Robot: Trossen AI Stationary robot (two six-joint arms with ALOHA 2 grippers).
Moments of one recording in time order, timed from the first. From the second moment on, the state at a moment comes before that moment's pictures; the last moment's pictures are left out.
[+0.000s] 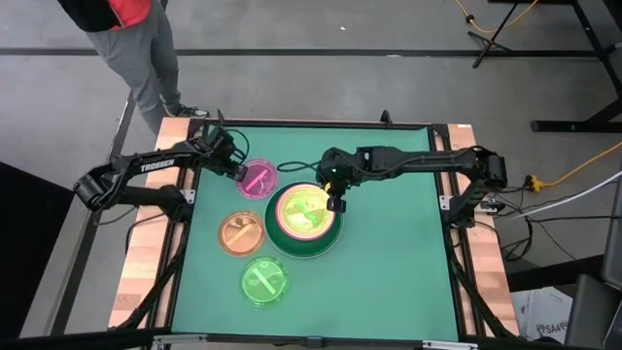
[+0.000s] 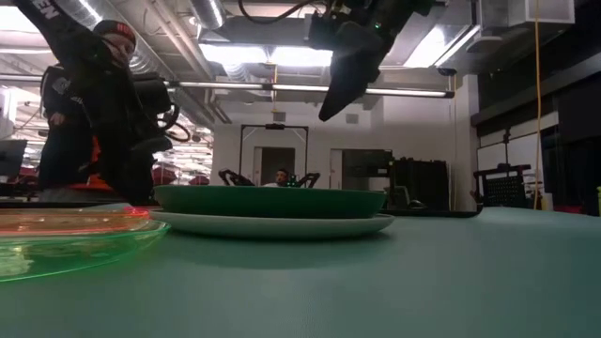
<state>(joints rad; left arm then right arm) 0.86 1.16 0.46 -0.44 0.07 -0.33 -0.10 1.73 1.44 -0.68 0.02 -0.06</state>
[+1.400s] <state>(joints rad) 0.86 1.16 0.39 -0.41 0.11 -0.57 -0.10 1.73 1.44 -0.68 0.02 -0.06</state>
